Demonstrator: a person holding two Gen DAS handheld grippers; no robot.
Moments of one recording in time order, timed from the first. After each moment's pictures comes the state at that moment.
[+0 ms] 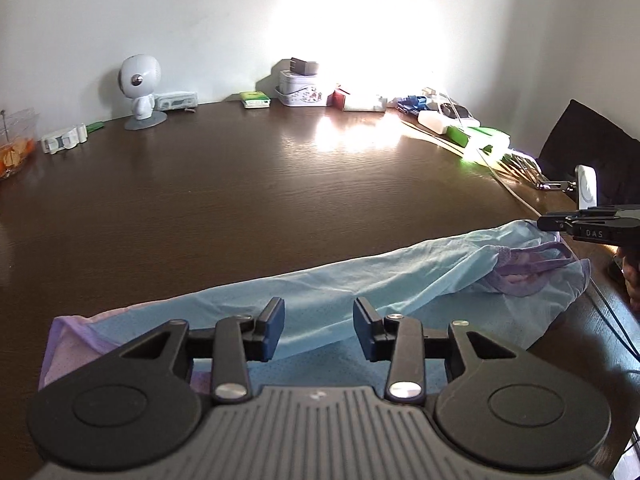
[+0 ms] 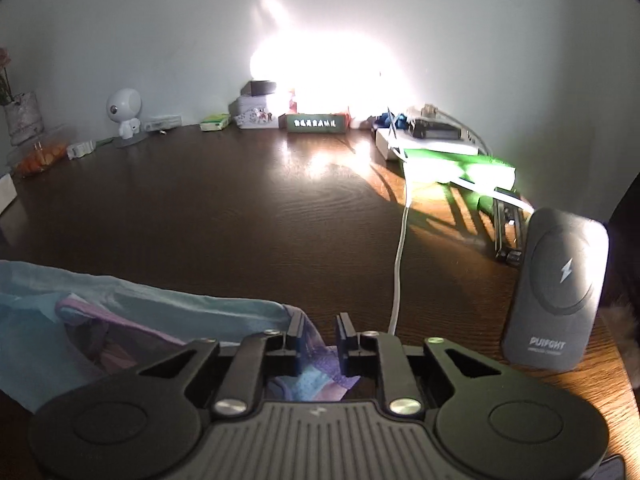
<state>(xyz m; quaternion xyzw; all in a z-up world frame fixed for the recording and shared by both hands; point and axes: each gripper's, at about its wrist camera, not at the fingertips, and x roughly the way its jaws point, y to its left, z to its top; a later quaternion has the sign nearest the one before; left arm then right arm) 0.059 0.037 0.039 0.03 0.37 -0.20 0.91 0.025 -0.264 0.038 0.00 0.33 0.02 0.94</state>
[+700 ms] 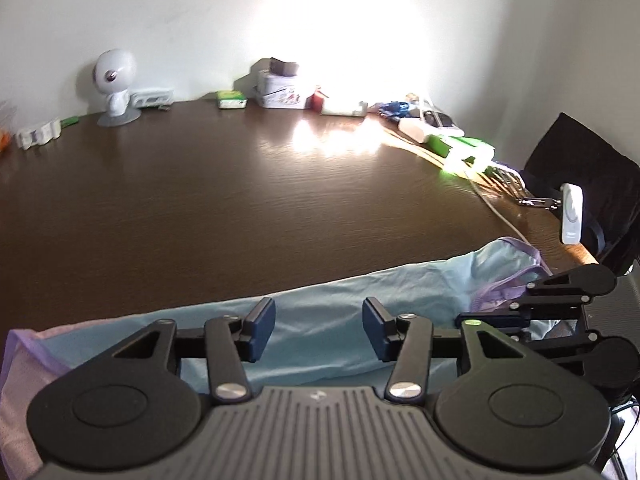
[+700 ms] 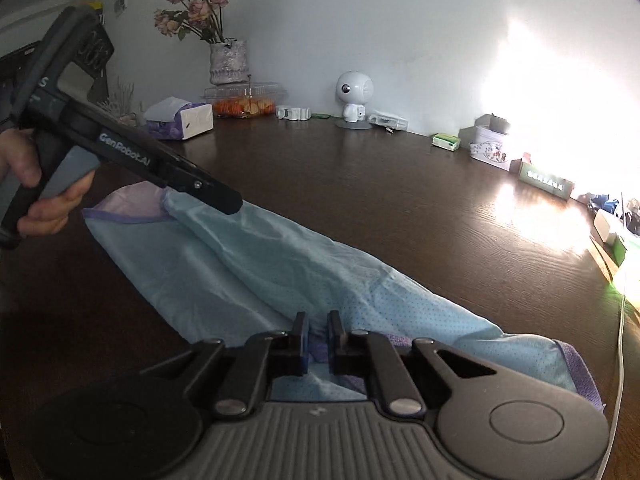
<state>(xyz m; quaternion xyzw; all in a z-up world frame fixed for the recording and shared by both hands) 0.068 0.002 0.041 0.01 0.37 -0.23 0.90 0.005 -0.164 0.022 -0.08 0.31 0.28 0.91</state>
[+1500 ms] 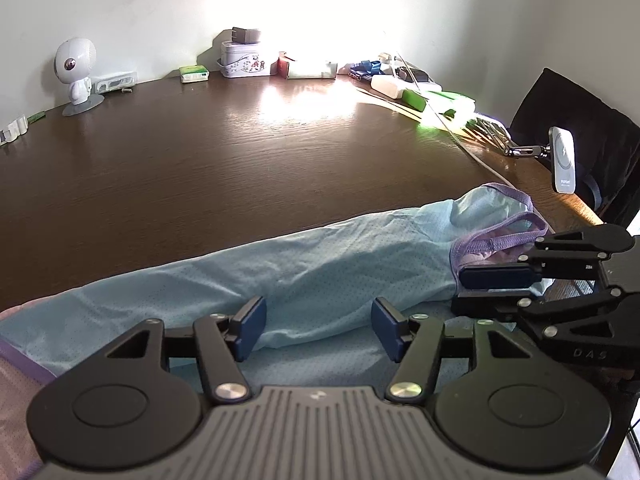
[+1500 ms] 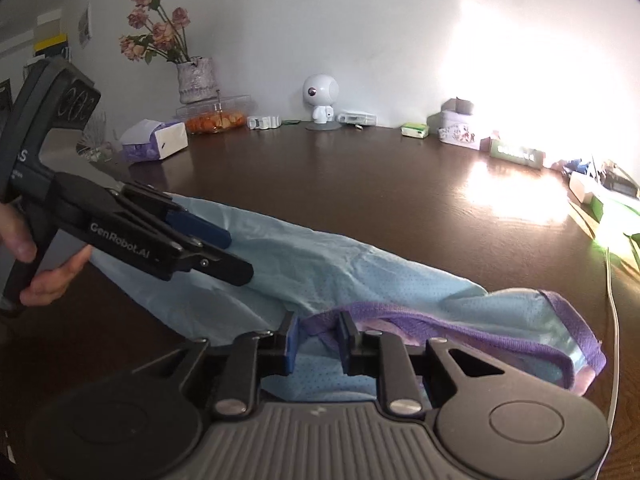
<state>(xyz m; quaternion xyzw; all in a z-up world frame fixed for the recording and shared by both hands) 0.056 -0.020 0.013 0.04 0.39 -0.23 0.89 -0.007 -0.182 0.017 -0.02 0.31 0.23 0.92</state>
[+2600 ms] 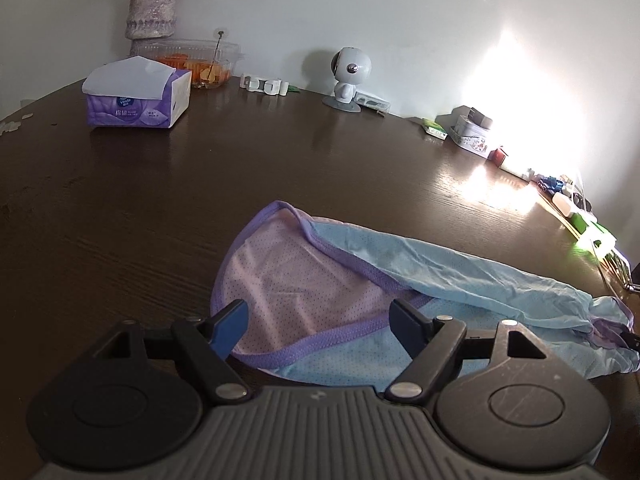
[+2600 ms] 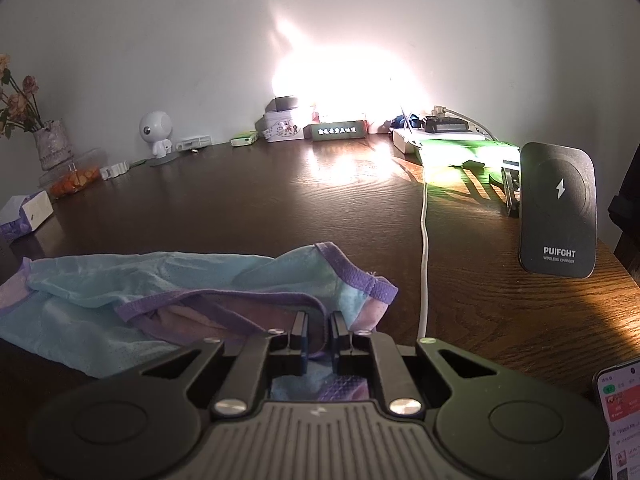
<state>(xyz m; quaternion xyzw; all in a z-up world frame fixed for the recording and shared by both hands) -0.027 0.166 0.027 -0.11 0.35 0.02 0.93 -0.027 -0.265 0.013 0.06 0.31 0.03 0.95</state>
